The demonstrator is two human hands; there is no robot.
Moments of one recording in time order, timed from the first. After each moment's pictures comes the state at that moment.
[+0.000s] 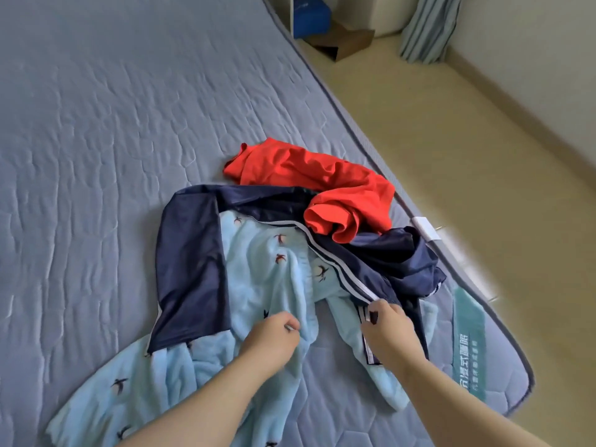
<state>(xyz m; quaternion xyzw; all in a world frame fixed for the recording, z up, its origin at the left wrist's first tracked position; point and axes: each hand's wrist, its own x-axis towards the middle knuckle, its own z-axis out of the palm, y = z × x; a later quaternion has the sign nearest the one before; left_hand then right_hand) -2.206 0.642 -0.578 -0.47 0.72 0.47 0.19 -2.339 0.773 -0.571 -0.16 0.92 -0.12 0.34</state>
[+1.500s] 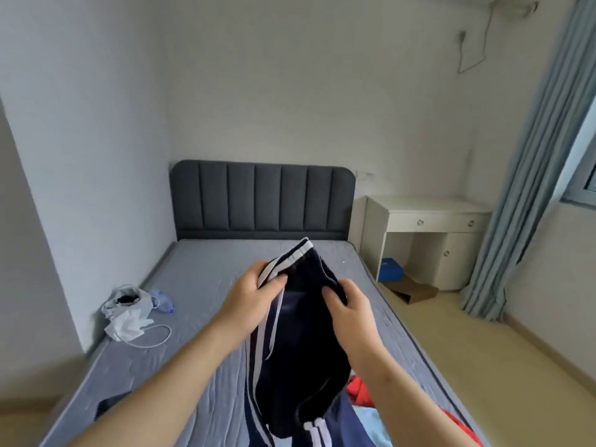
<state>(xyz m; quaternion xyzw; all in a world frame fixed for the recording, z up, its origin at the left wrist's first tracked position) -1.943 0.484 -0.076 -0.30 0.72 0.45 -0.43 -2.080 0.565 -0.096 -0.41 0.66 -0.60 0.18</state>
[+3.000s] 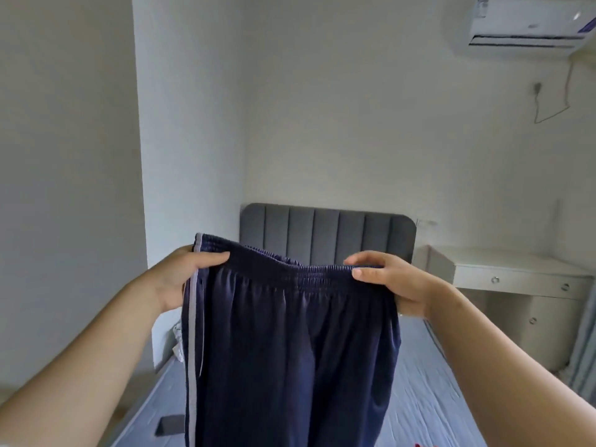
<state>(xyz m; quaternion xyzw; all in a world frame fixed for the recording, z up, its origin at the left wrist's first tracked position) -1.776 0.463 0.041 -0.38 0.56 0.58 -0.45 -2.090 0.540 0.045 -0.55 0.49 -0.47 0.48</state>
